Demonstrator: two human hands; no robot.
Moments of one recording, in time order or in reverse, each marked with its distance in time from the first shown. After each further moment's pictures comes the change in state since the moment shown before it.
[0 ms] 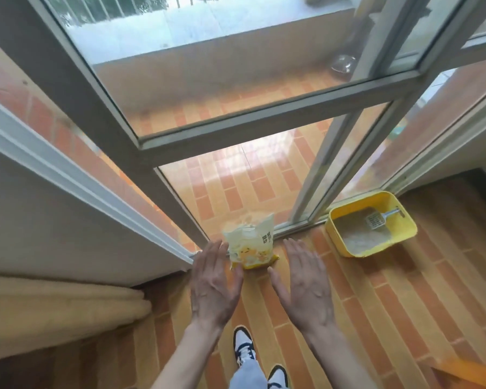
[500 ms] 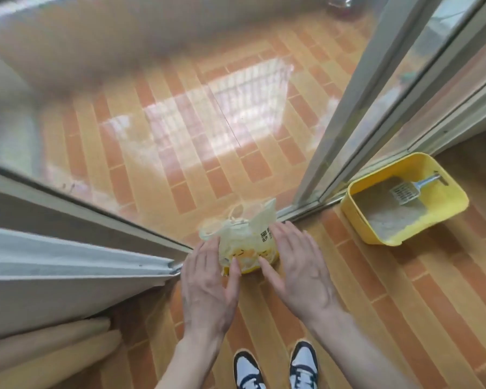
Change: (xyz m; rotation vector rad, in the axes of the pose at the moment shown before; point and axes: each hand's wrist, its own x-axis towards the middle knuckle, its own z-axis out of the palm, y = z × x) left_hand 0.083 -0.083 0.228 0.012 -0.056 -0.050; right_hand 0.114 0.098 0.233 0.023 -0.031 -0.047
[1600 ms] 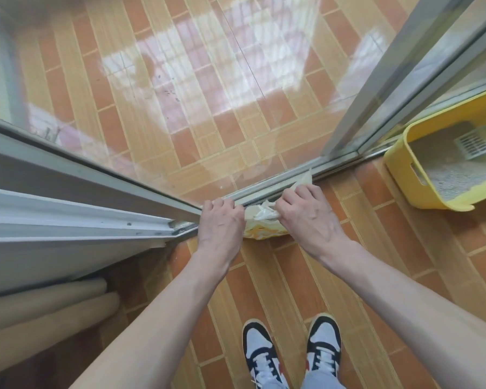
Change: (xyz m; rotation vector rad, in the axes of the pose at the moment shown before) left_hand 0.062 -0.092 0.163 0.583 -0.408 0.246; right_hand 0.050 0.075 0.188 -0.273 -0.073 -0.312
